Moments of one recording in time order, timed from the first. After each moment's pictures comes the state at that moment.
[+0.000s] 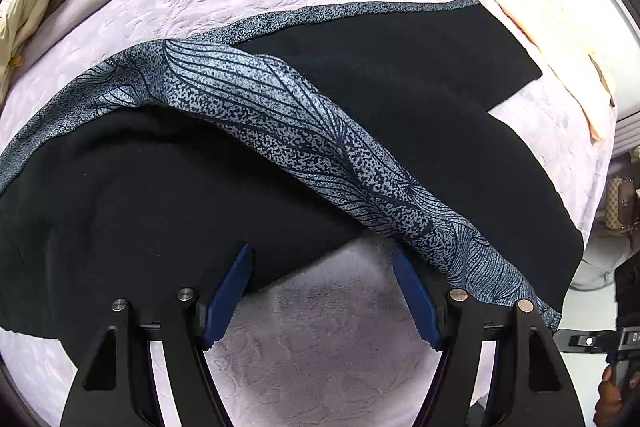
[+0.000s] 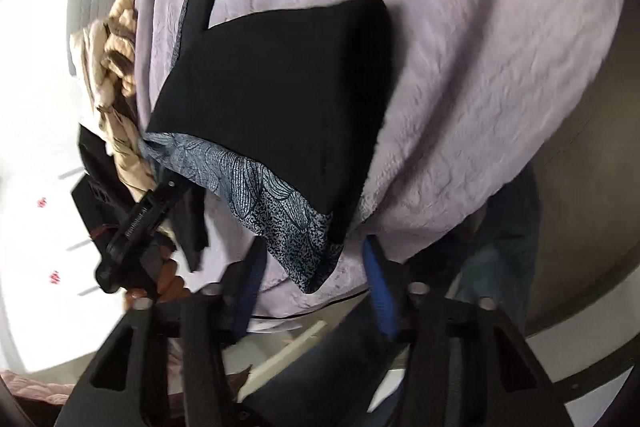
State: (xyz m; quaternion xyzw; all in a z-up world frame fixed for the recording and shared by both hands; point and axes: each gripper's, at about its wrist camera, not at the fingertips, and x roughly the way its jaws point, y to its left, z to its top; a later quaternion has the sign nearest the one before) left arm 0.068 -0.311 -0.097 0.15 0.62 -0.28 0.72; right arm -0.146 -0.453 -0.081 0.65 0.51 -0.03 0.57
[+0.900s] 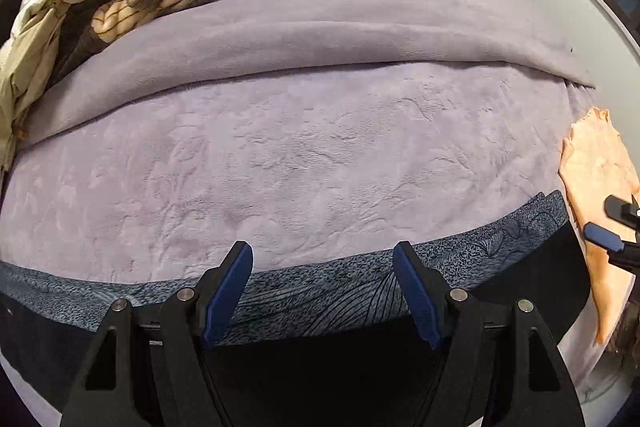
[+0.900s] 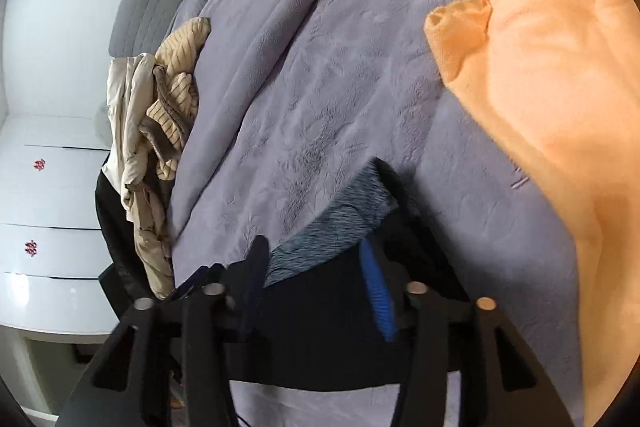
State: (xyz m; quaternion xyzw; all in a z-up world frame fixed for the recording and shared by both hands) left arm 0.219 -0.407 -0.075 0.08 0.57 -0.19 0.80; right arm 0.132 -0.648 -0.022 0.48 0.48 0.00 0.73
